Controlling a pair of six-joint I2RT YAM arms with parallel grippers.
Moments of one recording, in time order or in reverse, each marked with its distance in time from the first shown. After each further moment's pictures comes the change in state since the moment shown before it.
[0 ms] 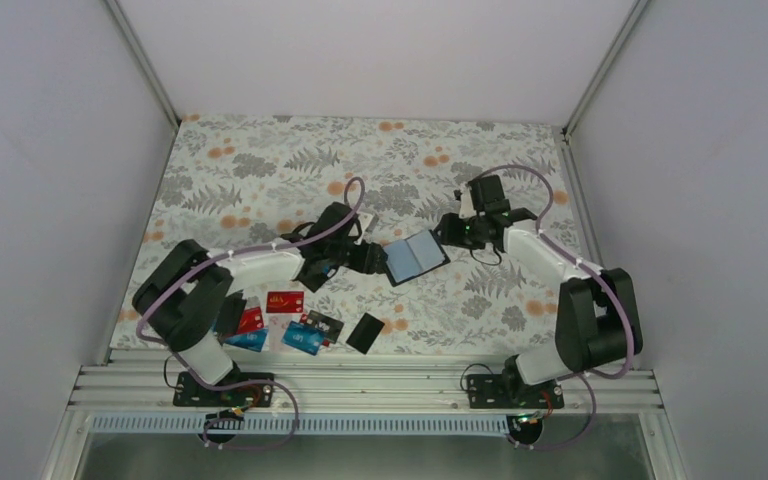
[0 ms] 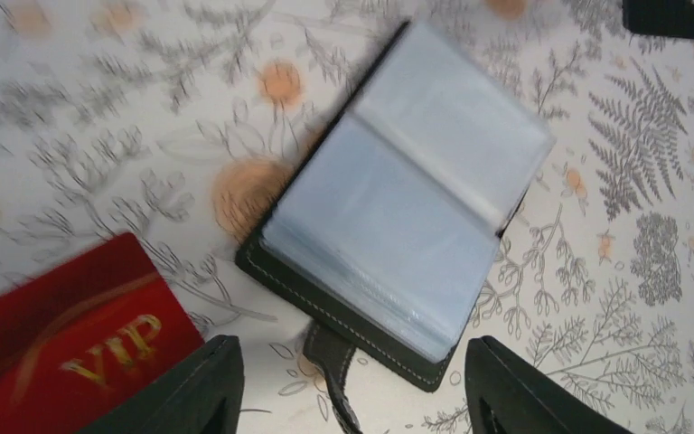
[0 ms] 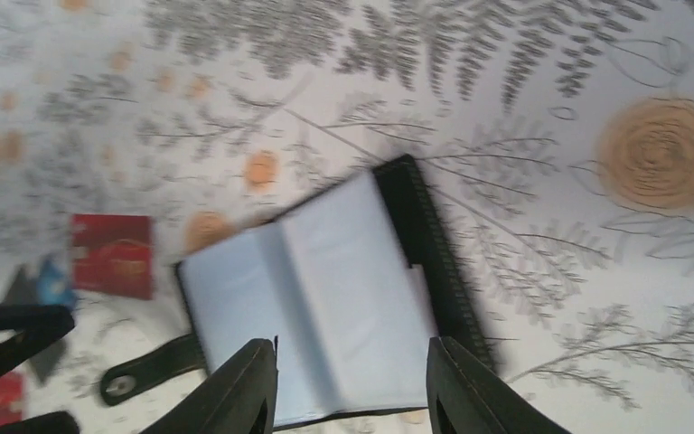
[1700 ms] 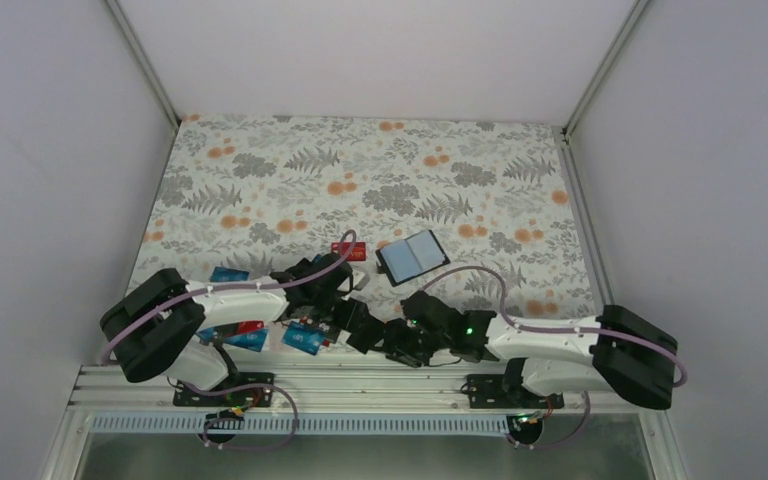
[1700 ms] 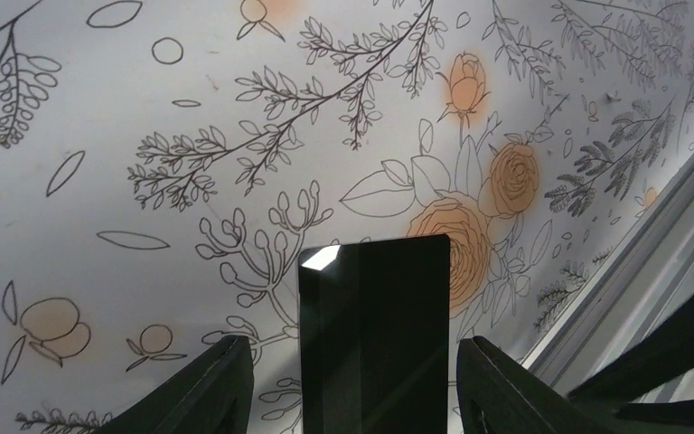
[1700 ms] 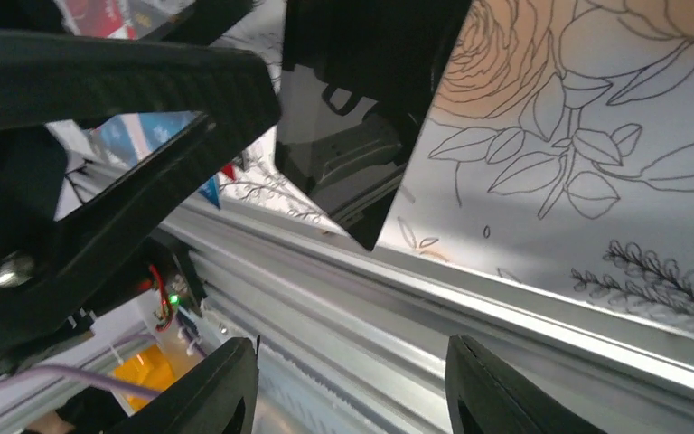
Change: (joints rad) left arm -0.174 -0.228 -0.263 -0.190 0.067 -0.140; right arm 0.858 -0.349 -0.563 0.445 -0.068 1.041
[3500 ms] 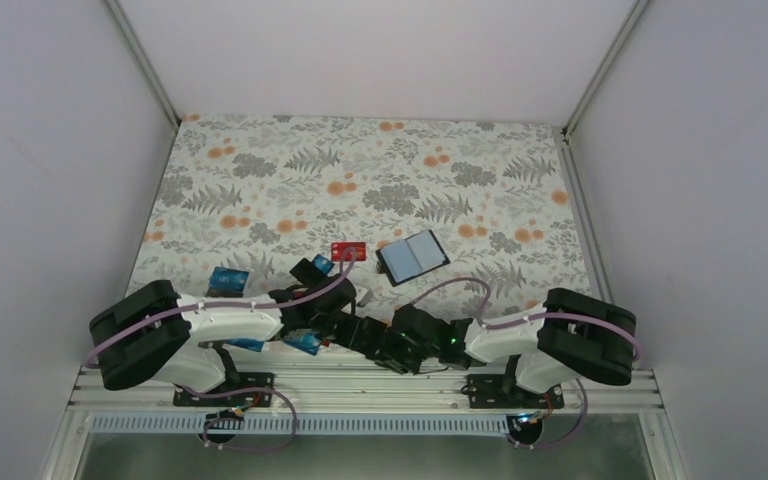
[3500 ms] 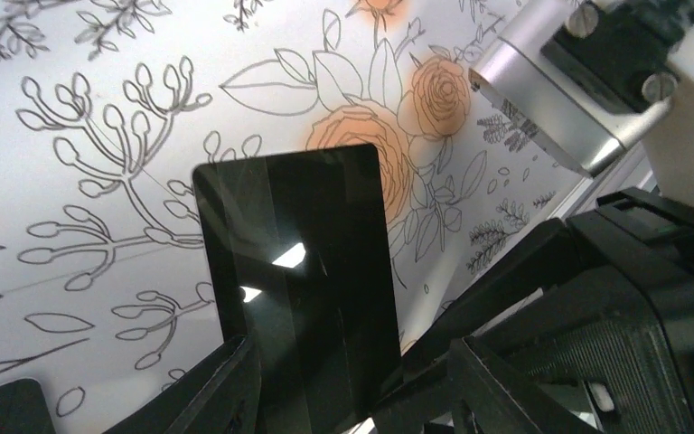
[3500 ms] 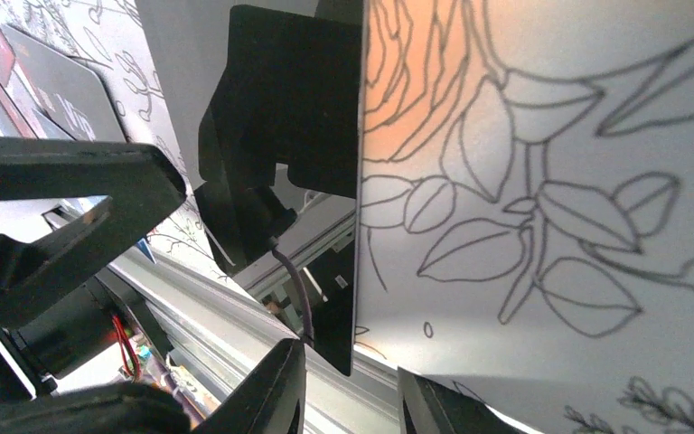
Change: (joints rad) left arm -0.153 -0.077 -0.084 0.086 -0.046 -0.175; right arm 0.070 0.273 -0.051 0.317 0.076 0.154
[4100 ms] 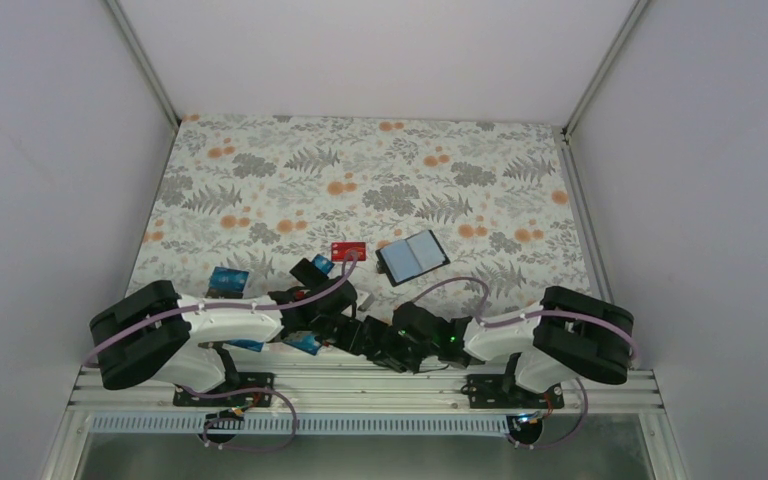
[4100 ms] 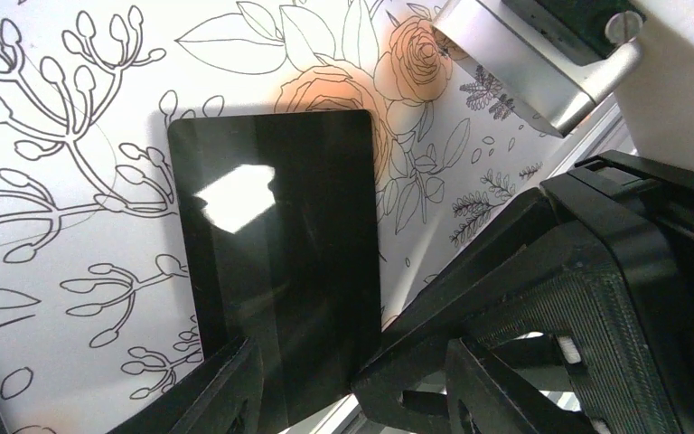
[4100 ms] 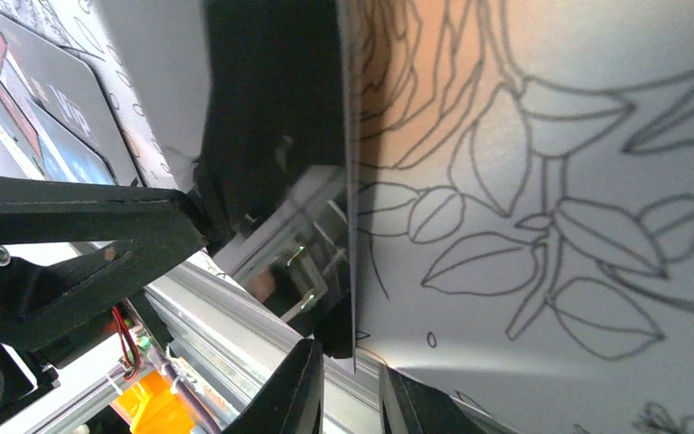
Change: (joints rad) left arm -0.019 0.000 -0.002 -0.004 0.033 -0.007; right arm -0.024 0.016 -0.002 0.018 -0.048 -0.019
